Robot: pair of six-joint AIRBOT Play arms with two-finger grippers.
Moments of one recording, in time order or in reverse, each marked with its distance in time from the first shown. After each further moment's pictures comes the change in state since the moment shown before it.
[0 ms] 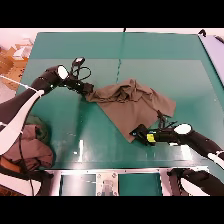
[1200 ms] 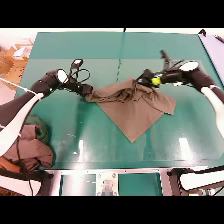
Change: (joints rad) left arm 0.000 0.019 -0.064 -0.002 0.085 -0.003; right arm -0.290 -0.518 1.025 -0.156 0.335 -0.222
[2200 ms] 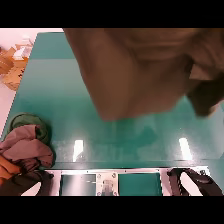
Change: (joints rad) left arm -0.002 0.657 0.663 -0.206 -0.249 0.011; right arm -0.164 0.755 0.539 -0.105 0.220 -0.002
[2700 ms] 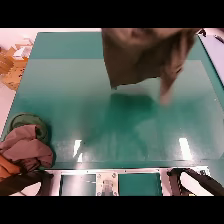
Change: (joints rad) left arm -0.002 -0.256 0.038 -0.290 -0.040 0.114; right arm 0.000 -0.192 -0.114 0.127 -0.007 -0.036
